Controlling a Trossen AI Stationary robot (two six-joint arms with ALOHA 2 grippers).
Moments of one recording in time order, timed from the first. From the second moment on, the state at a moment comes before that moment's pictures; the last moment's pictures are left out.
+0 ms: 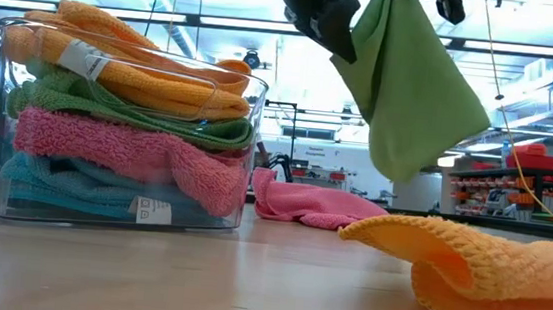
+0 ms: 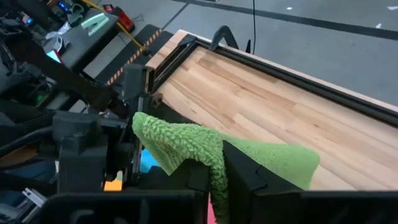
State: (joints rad) left arm 0.02 1.87 1.65 -0.36 -0.60 0.28; right arm -0.27 1.08 1.35 -0.78 0.10 0.64
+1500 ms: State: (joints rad) left arm 0.11 1.71 1.65 -0.55 -0.06 0.05; right arm -0.26 1.09 1.35 -0.79 -0.02 0.20
